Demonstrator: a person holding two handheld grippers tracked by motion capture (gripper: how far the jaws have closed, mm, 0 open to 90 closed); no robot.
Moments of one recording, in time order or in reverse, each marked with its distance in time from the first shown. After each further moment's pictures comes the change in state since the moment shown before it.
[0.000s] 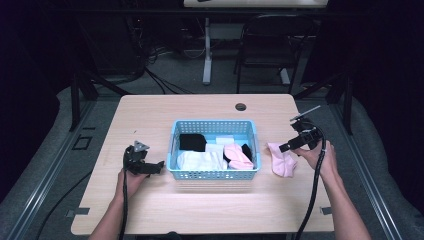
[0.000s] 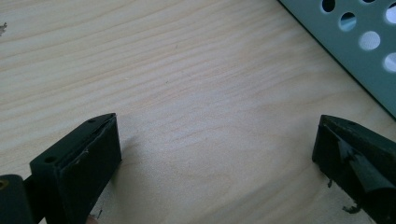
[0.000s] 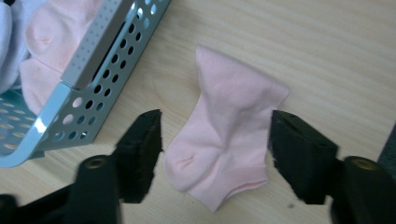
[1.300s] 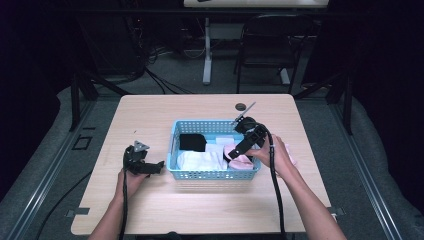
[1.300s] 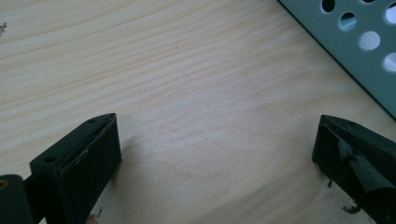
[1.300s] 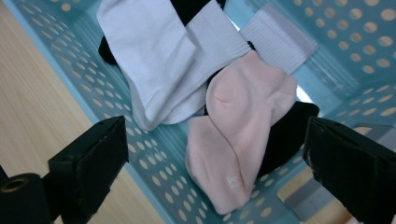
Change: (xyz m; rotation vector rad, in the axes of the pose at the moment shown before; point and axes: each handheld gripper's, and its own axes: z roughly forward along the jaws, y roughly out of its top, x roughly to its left) left arm 0.000 0.000 0.000 0.000 -0.001 0.000; right arm 0.145 0.062 0.033 0.056 0.127 -0.362
